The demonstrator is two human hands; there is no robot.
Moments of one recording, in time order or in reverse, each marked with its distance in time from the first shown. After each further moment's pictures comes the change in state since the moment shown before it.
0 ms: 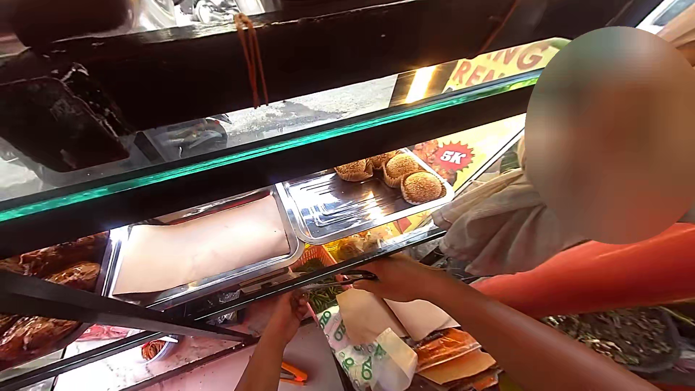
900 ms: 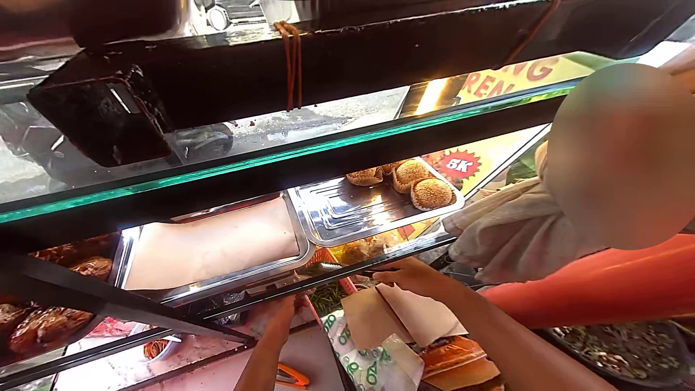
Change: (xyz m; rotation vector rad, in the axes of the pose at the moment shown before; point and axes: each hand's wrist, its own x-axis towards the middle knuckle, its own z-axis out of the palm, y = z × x) left_hand -0.008 0.016 0.001 0.389 0.181 0.214; right_hand 0.007 0.056 0.031 0.717 0.145 0.166
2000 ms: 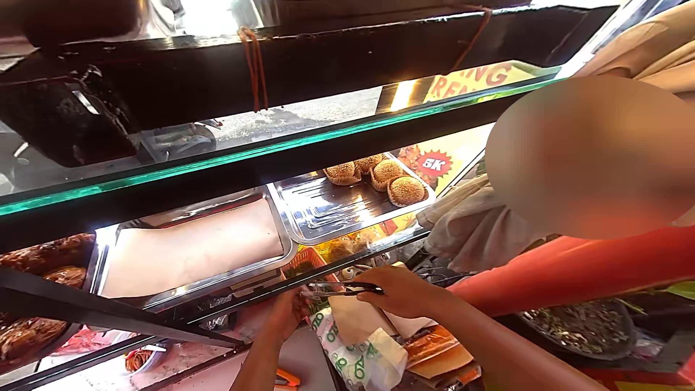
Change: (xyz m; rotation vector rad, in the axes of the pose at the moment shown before) left_hand 0.002 -0.004 0.021 -0.194 -0.329 -0.233; right_hand -0.039 -0.030 0.015 -0.645 -0.092 -0.139
